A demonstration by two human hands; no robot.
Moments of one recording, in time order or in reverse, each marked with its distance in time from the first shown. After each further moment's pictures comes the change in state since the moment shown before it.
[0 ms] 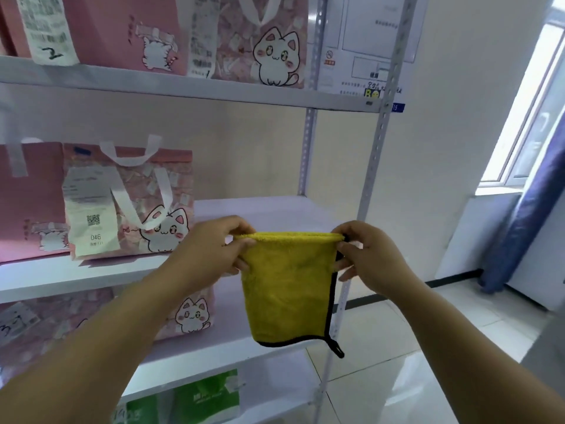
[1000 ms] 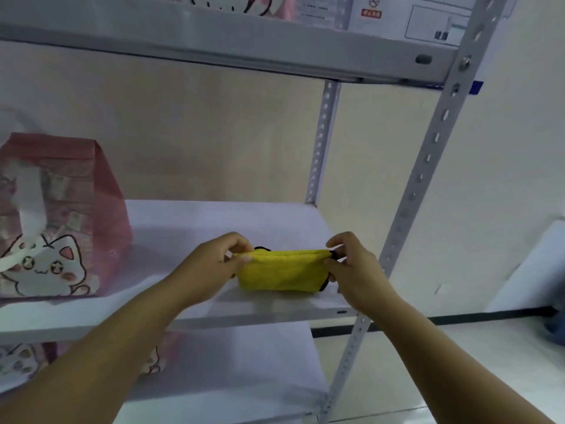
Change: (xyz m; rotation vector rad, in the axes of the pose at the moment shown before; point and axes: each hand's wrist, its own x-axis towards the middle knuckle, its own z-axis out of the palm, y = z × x) left_hand 0.219 -0.113 0.119 0.064 0.017 -0.174; right_hand 0.247 0.162 -0.018 -0.200 -0.146 0.027
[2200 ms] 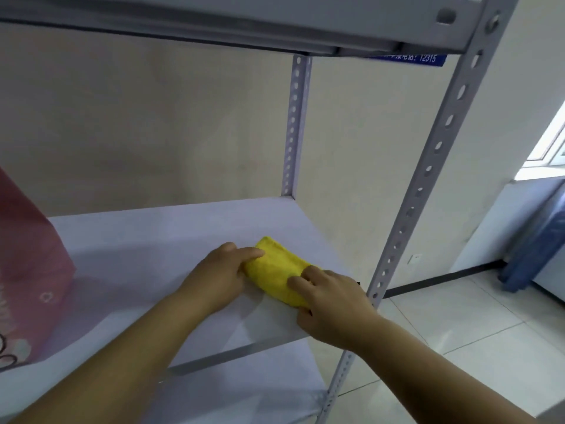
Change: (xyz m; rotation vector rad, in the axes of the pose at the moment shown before) left_hand 0.078 -0.042 0.038 0.426 -0.137 0.148; right_hand 0.003 0.004 0.034 -0.909 -0.154 -0.410
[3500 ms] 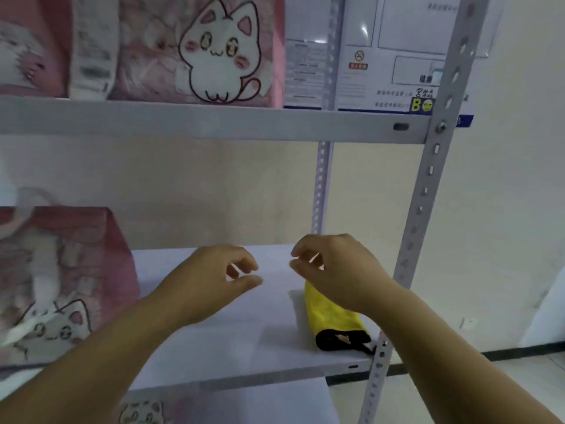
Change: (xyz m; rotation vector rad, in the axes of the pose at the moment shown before) left_hand -0.058 0.071 -0.112 -0.002 0.179 -0.058; right_hand 0.021 0.009 -0.121 0.501 0.263 0.026
